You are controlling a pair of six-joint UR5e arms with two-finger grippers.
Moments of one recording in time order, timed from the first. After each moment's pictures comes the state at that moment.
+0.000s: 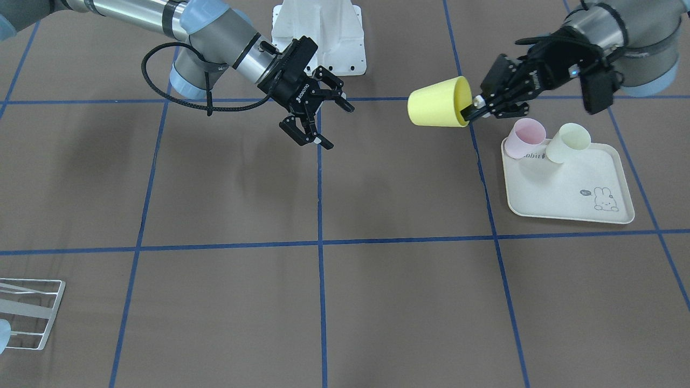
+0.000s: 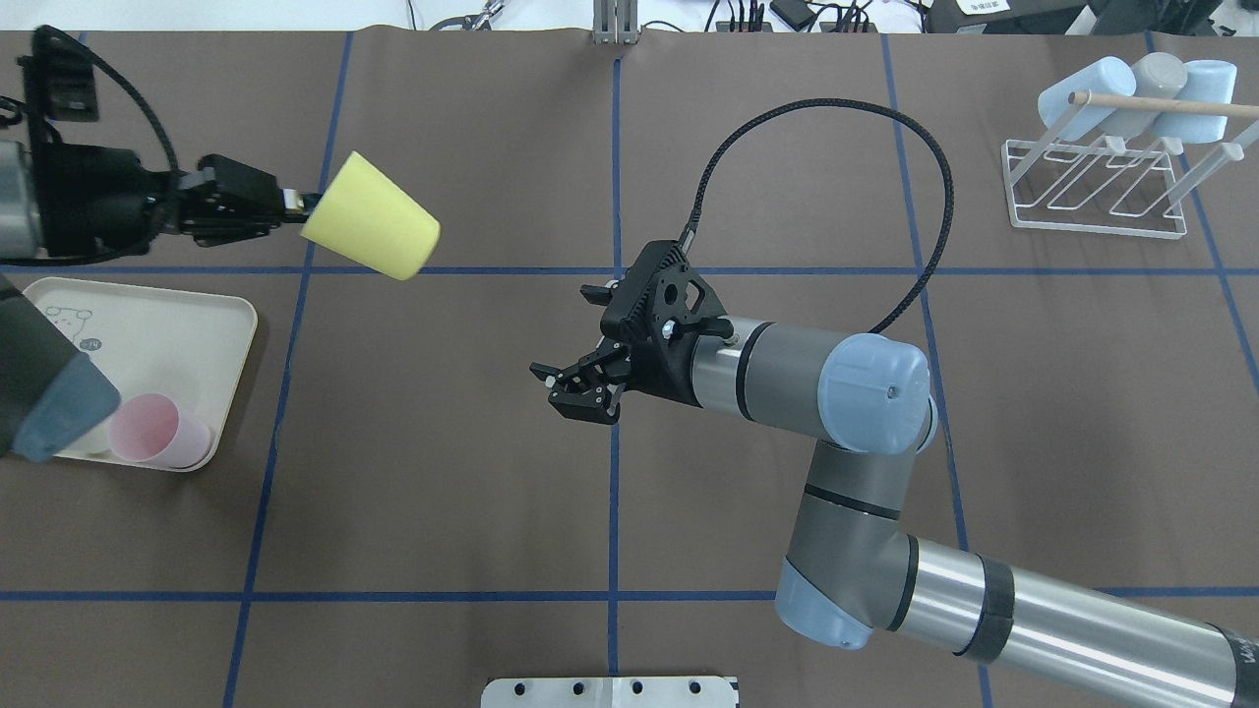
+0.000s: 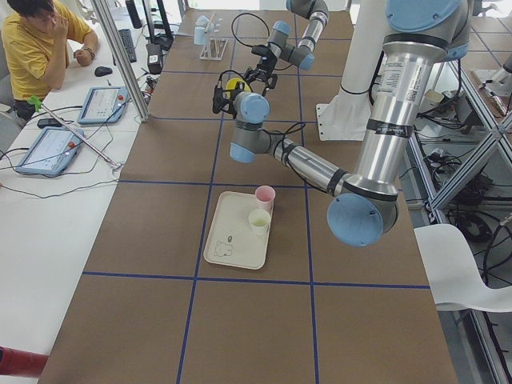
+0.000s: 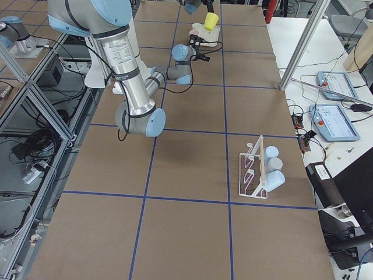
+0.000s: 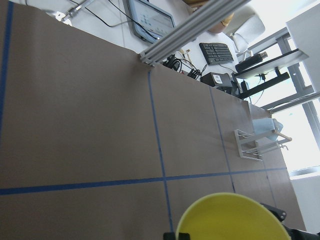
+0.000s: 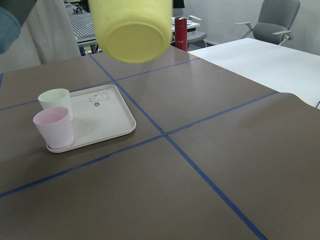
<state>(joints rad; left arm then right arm) -0.87 -1.81 -1.78 -2.97 -2.10 -1.65 0.42 -1.02 1.62 -0.44 1.58 0.38</state>
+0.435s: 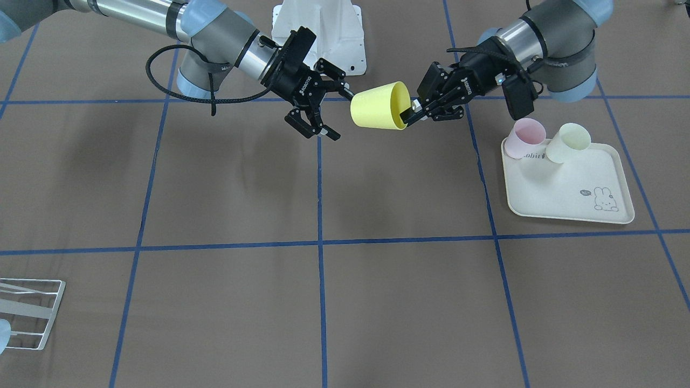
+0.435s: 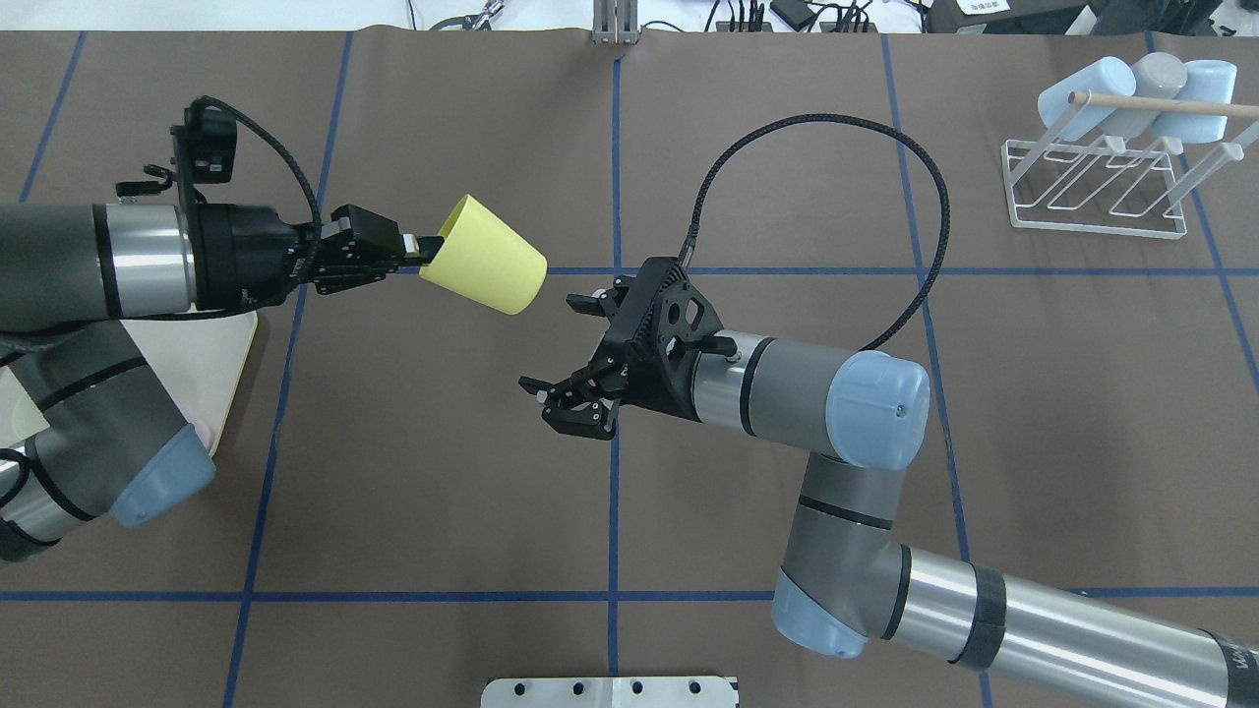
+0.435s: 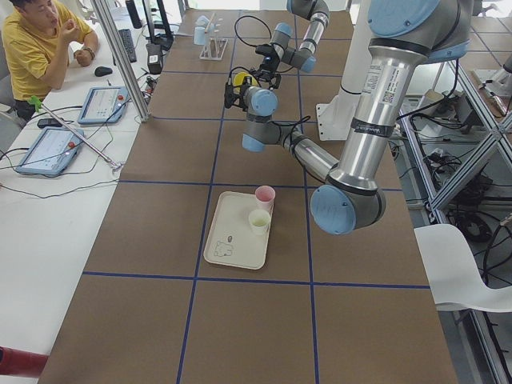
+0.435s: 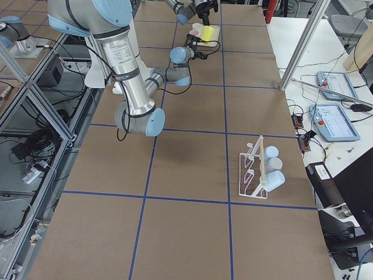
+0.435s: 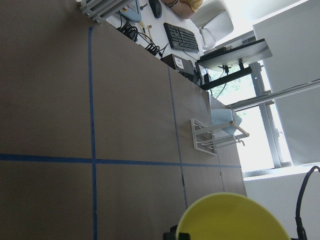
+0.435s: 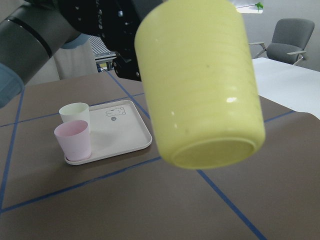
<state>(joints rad) -0.72 -1.88 -1.77 -2.90 -1.94 -1.67 0.40 -1.01 1.60 -0.35 1.58 0.36</state>
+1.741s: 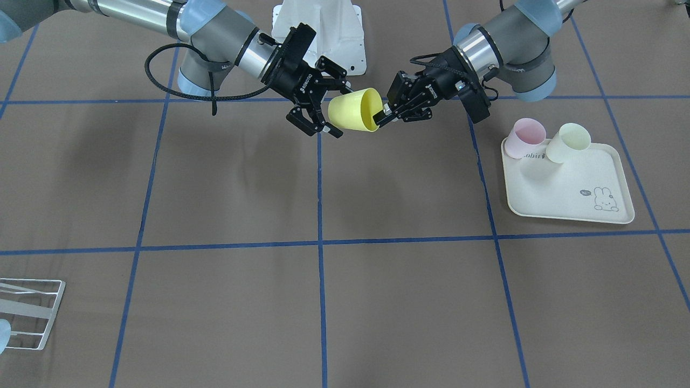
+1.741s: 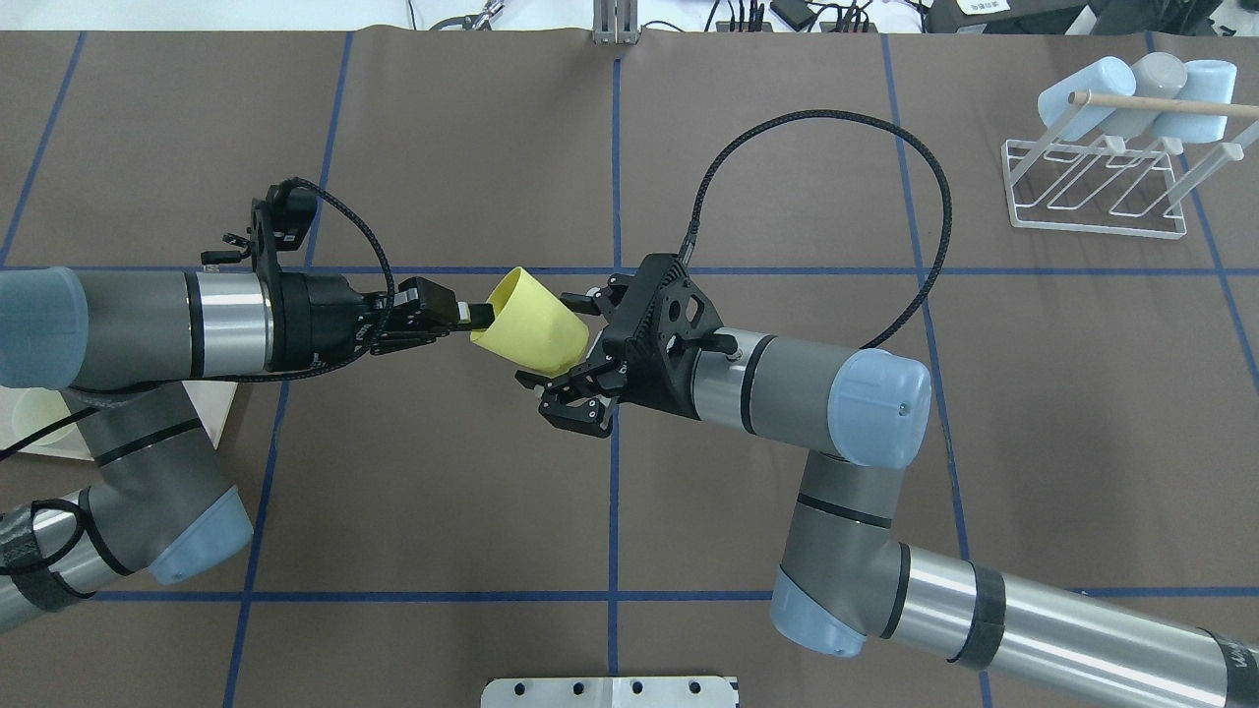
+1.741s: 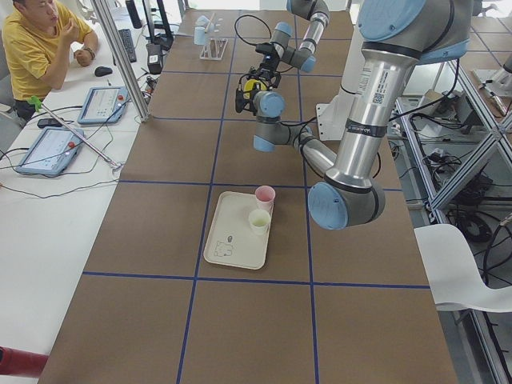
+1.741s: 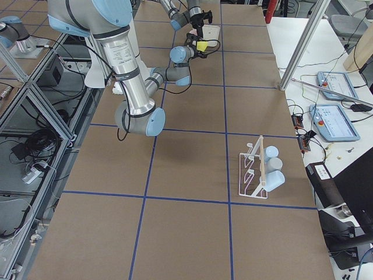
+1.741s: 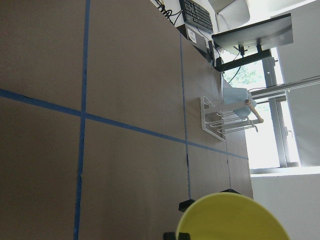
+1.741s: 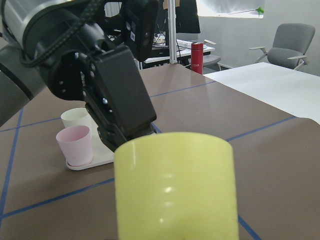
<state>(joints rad) -0.62 -1.88 -1.74 -2.87 -1.89 -1.66 0.40 -1.01 1.60 -0.35 1.58 0.36</state>
